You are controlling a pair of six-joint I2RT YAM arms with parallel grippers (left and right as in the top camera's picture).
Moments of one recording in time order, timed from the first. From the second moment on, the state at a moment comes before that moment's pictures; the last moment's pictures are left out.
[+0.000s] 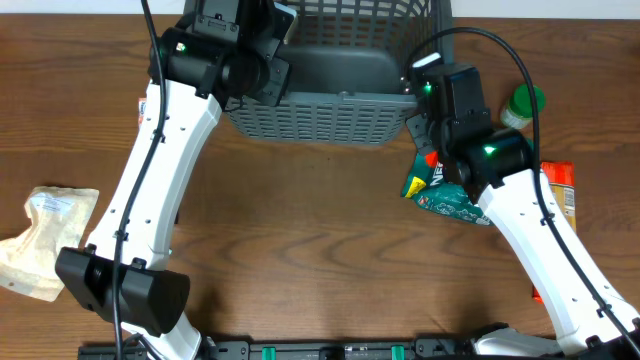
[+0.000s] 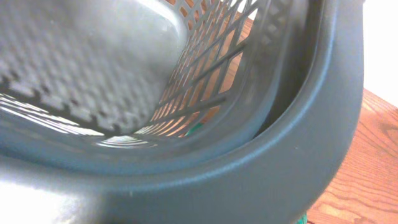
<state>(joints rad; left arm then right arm) -0.32 1.82 1.96 -1.13 0.13 0.12 0.35 1.44 1.29 -0.68 0.31 -0.19</state>
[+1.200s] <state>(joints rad) -0.32 1.84 1.94 -1.05 0.09 0.12 0.35 1.44 1.29 -0.80 0.17 -0.17</state>
